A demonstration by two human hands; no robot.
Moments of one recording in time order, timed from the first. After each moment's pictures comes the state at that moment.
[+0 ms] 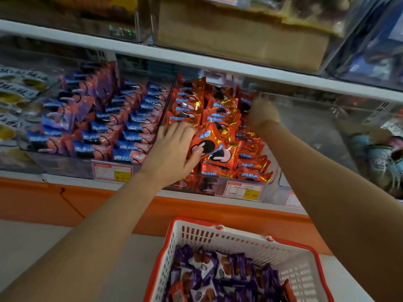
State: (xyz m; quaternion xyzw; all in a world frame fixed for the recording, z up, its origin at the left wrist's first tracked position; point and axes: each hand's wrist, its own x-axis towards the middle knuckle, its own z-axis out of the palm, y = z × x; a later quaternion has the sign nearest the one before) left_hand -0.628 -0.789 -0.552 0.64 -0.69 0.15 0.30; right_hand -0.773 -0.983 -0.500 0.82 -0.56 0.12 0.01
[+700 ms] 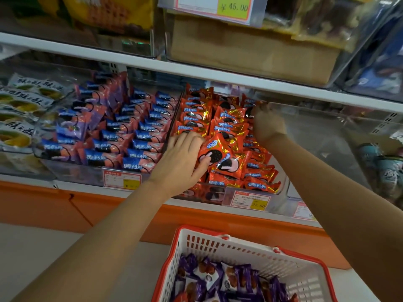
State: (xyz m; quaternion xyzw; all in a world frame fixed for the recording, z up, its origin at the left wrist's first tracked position) left_hand -0.627 -0.789 -0.554 0.64 -0.69 0.13 0.30; right_hand -0.776 -0.977 -0.504 0.85 -0.50 0.10 0.09
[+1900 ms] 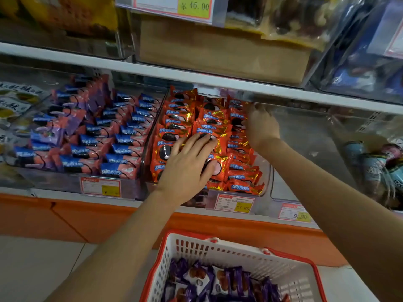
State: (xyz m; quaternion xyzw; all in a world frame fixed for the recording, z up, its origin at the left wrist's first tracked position) left_hand -0.669 -0.815 -0.558 0.67 -0.69 0.13 0.25; right_hand -0.794 -0.976 -0.500 0.84 -0.52 0.15 0.05
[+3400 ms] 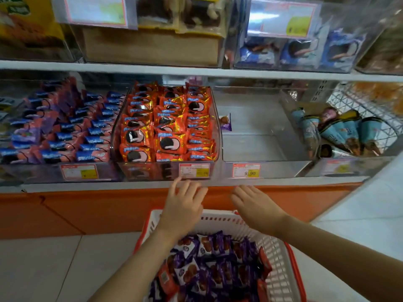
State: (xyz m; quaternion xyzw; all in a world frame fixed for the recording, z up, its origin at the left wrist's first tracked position) left_hand -0.774 -0.737 -0.622 0.61 -0.74 0.19 0.22; right_hand -0.980 -0.813 -0.589 0.96 -0.25 -0.02 0.08
